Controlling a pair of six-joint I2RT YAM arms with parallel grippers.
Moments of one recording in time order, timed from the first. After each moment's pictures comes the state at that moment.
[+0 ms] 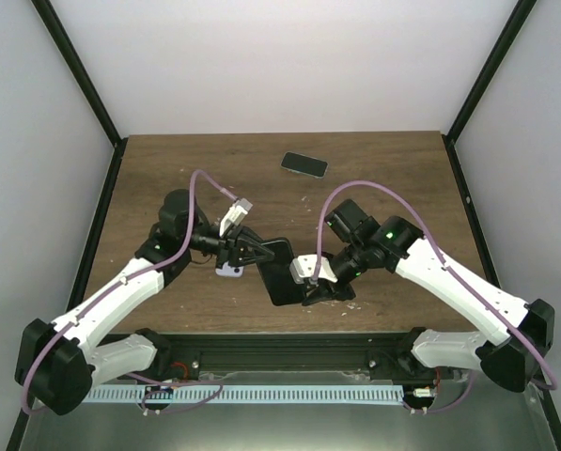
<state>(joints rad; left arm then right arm) -0.53 1.10 0.77 0.21 1.29 -0.50 0.78 1.20 1.14 -1.10 -0.77 -0.94</state>
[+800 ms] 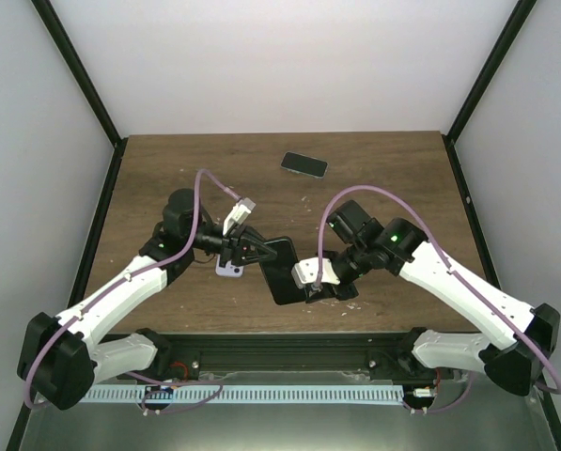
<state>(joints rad) -0.55 1.14 0.77 0.23 1.28 -0.50 0.79 1.17 1.15 -1.10 -0.66 -1.04</state>
